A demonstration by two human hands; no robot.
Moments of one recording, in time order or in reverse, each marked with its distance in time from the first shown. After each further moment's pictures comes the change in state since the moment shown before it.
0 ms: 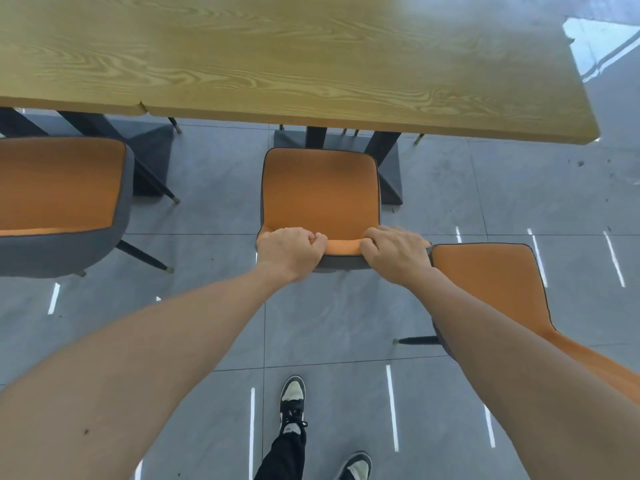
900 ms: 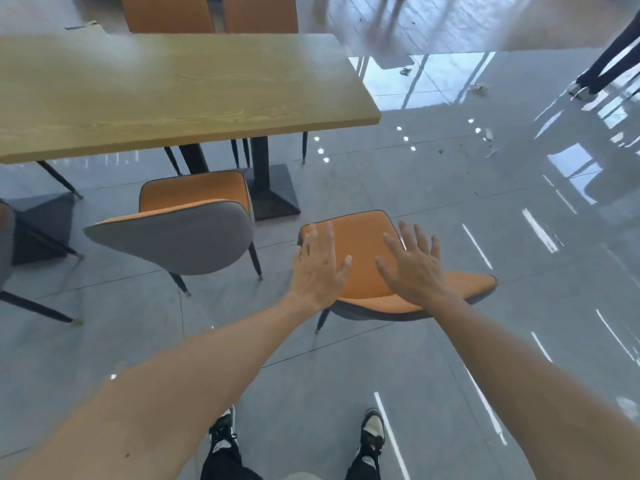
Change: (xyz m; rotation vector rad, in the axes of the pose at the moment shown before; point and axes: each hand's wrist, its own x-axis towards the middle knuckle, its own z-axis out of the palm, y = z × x) left_hand -0.219 0.397 0.117 -0.148 0.153 0.366; right_hand -0.367 0.314 -0.044 -0.095 0.145 0.312
